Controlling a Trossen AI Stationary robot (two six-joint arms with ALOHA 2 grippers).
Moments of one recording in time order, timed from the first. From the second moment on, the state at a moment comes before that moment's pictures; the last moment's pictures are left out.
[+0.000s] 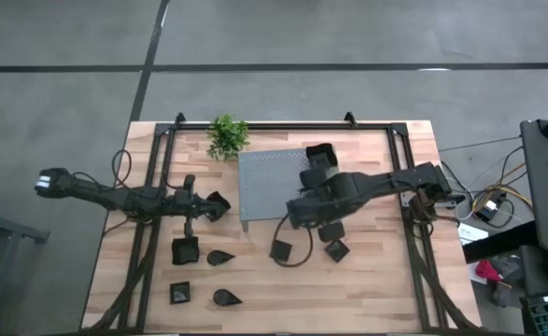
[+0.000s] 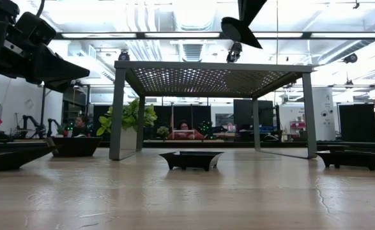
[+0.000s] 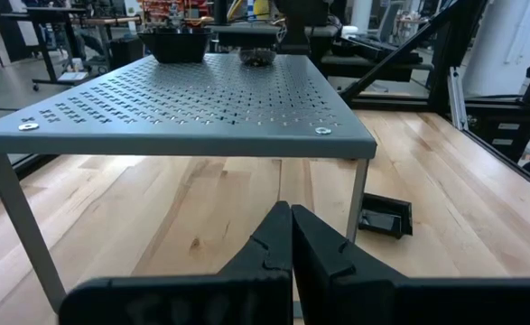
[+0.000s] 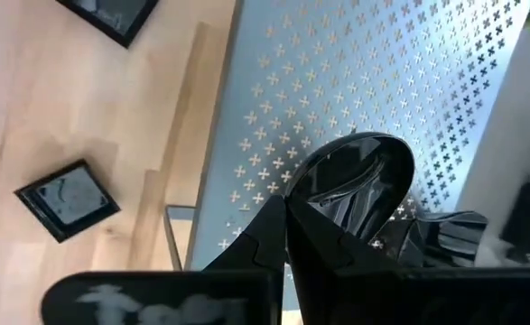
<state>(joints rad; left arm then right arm) -0.19 0.37 0.01 0.20 -0.26 -0.06 0.24 1.90 2.03 -1.57 0.35 -0.09</state>
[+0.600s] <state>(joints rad) -0.19 0.37 0.01 0.20 -0.26 -0.06 0.56 1.90 1.88 -1.55 0.45 -0.40</state>
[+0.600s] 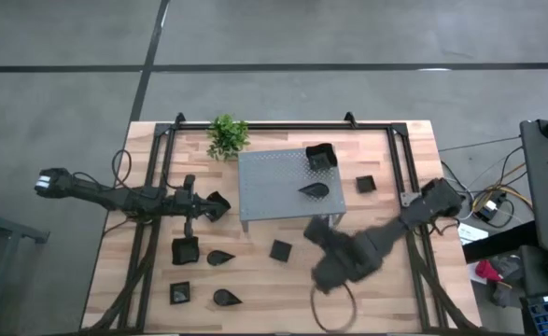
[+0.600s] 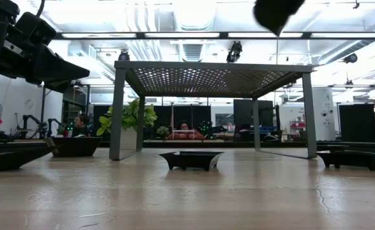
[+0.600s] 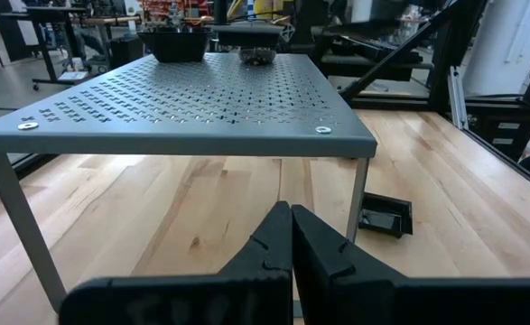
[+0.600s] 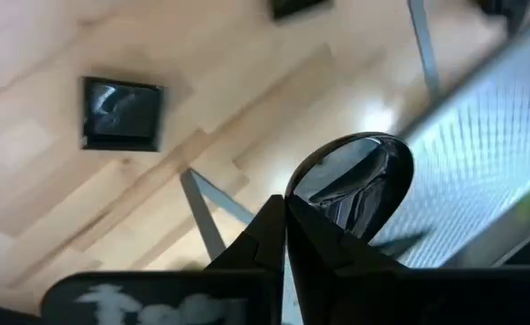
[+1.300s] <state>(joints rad) -0.19 0.37 0.01 0.19 -0.37 0.22 0.76 1.90 1.68 -1.29 0.66 -0.74</state>
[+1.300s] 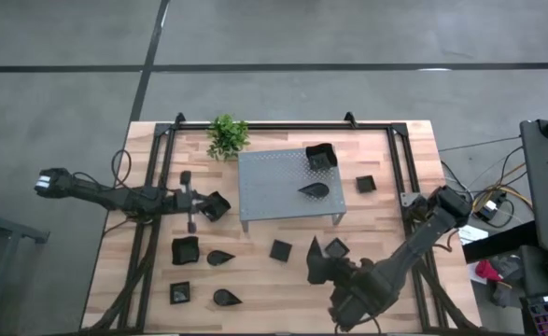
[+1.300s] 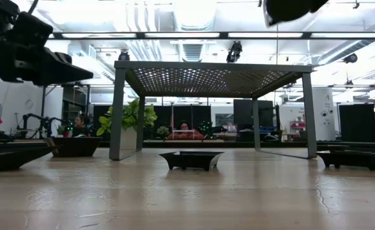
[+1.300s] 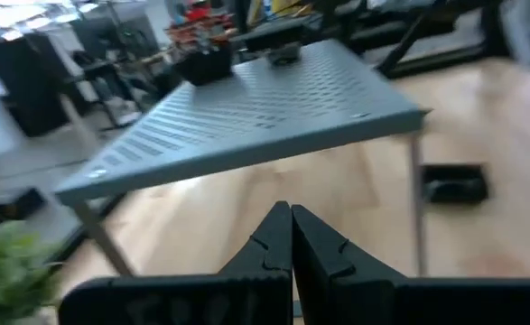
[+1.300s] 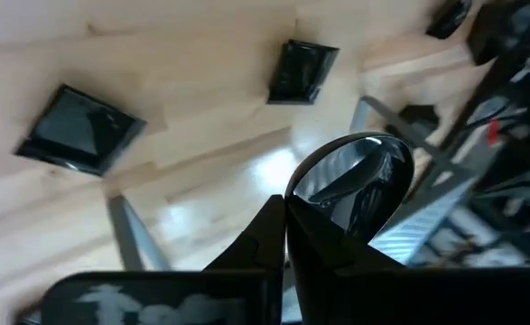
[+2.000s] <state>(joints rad) -0.25 0.47 0.01 0.76 0.04 -0.19 0.82 1.90 1.68 -1.15 0.71 -0.82</state>
